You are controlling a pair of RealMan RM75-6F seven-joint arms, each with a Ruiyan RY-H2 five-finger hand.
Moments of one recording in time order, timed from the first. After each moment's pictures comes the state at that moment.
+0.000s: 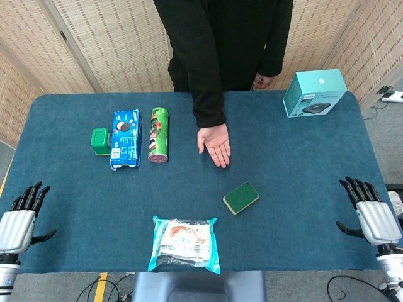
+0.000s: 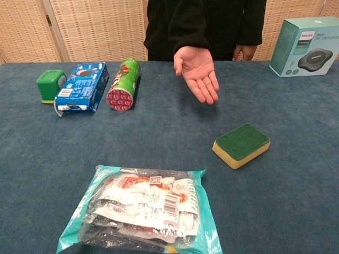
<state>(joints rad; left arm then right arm) -0.13 -1.15 -0.04 -1.59 1.45 1.41 0.15 0.13 -1.01 0.03 -1.67 -1.44 1.31 0.00</state>
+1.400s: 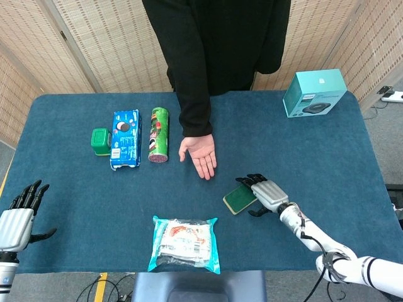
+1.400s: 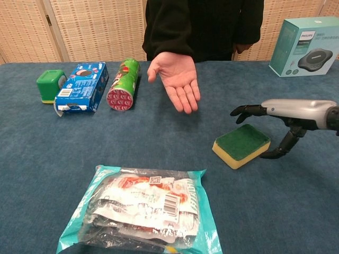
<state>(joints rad) -0.14 -1.13 -0.04 -1.59 1.44 1.40 0.08 0.66 -1.37 0.12 -1.52 -1.27 0.68 -0.01</state>
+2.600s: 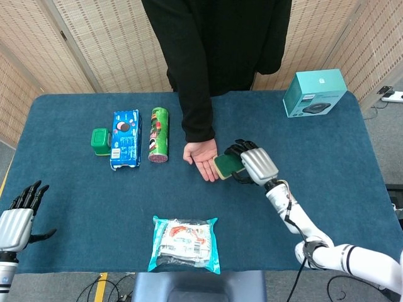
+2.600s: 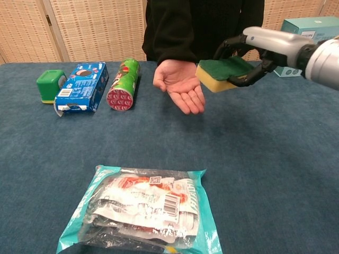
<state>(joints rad) -0.14 -1.12 -0.04 -1.59 1.44 1.38 0.06 0.74 -1.48 0.27 -1.47 -1.22 0.94 -0.09</state>
